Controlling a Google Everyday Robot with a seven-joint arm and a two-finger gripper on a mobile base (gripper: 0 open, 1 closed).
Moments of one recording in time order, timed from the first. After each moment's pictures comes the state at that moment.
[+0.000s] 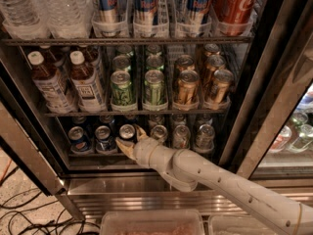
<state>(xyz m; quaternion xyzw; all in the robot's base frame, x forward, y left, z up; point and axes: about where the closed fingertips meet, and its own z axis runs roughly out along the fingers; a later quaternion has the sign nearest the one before) 0.612 0.101 0.639 -0.34 0.66 0.29 0.60</state>
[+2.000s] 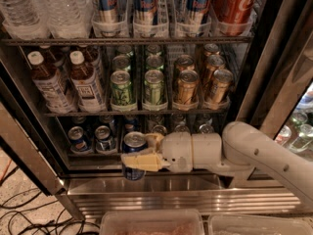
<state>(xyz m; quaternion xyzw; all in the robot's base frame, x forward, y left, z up) 0.446 0.050 0.787 -0.42 0.63 0.51 0.42</state>
